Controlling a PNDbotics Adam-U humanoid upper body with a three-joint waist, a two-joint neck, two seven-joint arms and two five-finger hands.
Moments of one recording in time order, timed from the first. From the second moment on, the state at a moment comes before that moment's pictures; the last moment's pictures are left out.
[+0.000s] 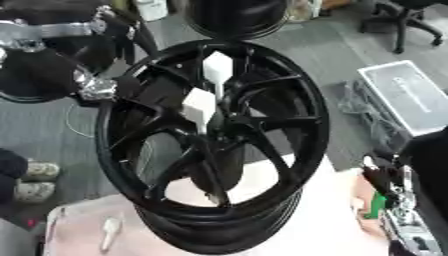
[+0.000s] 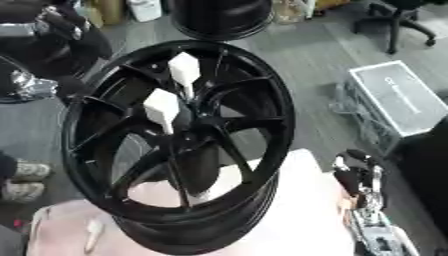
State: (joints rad) left arm -1.01 0.56 -0.53 -1.39 -0.19 -0.38 -0.74; right arm -0.05 -0.19 -0.22 -1.29 -0.10 -0.14 -0.38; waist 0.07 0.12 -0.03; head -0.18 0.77
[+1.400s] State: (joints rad) left arm -1.03 0.40 -0.53 -1.19 -0.32 -0.40 -0.71; right arm -0.05 -0.19 -0.21 -1.29 -0.09 -0.14 -0.38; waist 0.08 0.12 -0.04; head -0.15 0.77
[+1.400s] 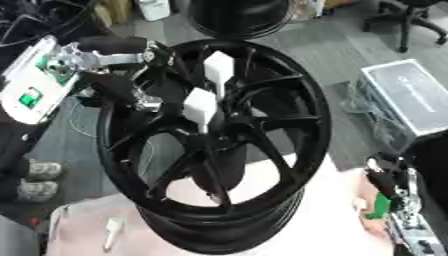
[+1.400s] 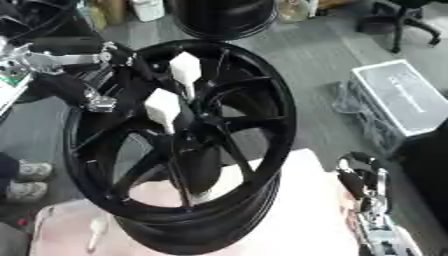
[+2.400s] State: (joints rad) left arm -1.04 0.38 -0.54 -1.21 -0.29 -0.38 -0.74; right arm -0.05 -0.19 -0.21 -1.28 -0.09 -0.14 -0.38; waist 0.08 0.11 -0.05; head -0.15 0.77
